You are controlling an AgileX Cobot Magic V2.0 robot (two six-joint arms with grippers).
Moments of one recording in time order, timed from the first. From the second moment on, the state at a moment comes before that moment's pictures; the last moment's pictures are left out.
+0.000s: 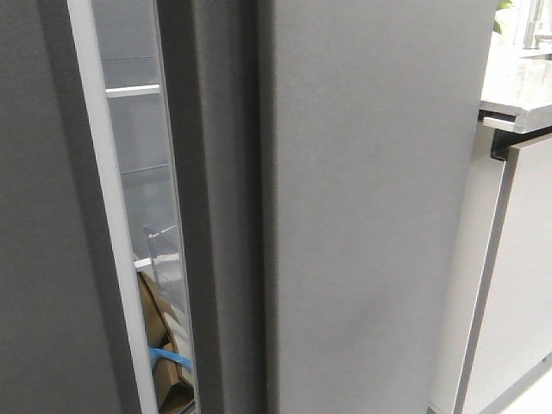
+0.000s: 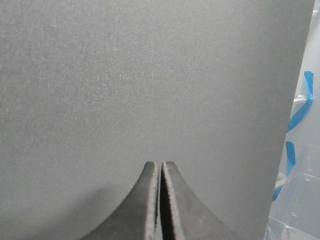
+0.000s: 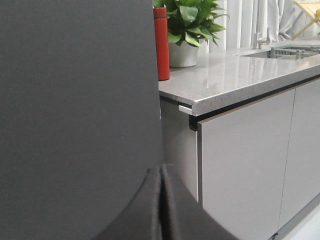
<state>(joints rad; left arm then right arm) -0.02 0.00 0.00 -0.01 -0.02 -0.09 -0.07 -0.01 0.01 0.01 0.03 0.03</state>
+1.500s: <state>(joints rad) -0.02 0.00 0.00 -0.01 -0.02 -0.09 0.52 1.06 -1.39 0.02 0.41 0.03</state>
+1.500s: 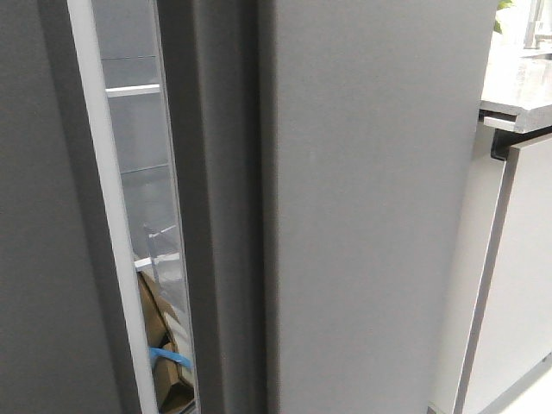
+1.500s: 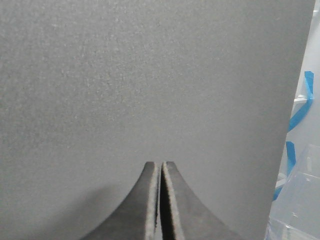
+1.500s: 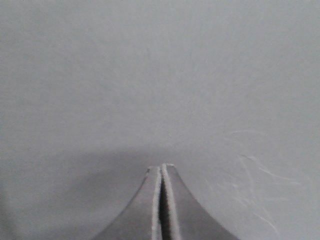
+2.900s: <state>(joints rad) -0.02 0.00 0.00 -0.01 -0.02 -0.09 0.54 1.52 -1.39 0.04 -0.05 0.03</state>
